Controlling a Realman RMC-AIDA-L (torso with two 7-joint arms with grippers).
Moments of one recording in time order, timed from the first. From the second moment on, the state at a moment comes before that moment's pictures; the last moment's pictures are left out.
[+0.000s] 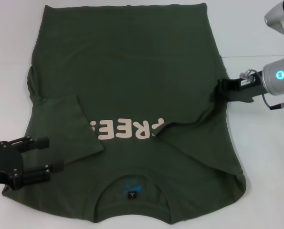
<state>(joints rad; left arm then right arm) -0.40 -2.10 0.33 0.83 2.20 1.81 -1.34 0.89 1.98 -0.87 -0.54 -2.46 -1.03 2.77</state>
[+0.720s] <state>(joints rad) -0.40 -2.10 0.33 0.82 2.20 1.81 -1.34 0.83 2.00 -0.87 -0.53 -2.28 -0.91 2.73</state>
